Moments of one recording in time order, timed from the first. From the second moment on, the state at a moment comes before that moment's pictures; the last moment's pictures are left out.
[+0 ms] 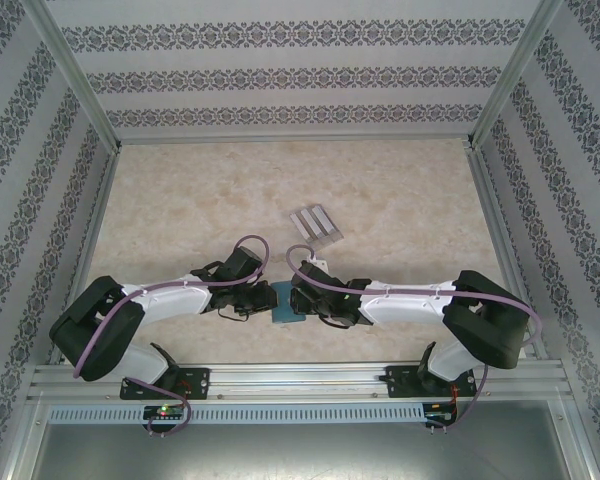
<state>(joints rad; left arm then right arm) -0.67 1.44 0.57 -0.18 0.32 -0.88 1.04 1.51 0.70 -0.13 0.10 0.99</state>
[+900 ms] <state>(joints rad) -0.67 1.46 0.57 -0.16 0.34 -0.88 1.04 1.46 0.67 -0.13 0.11 1.00</state>
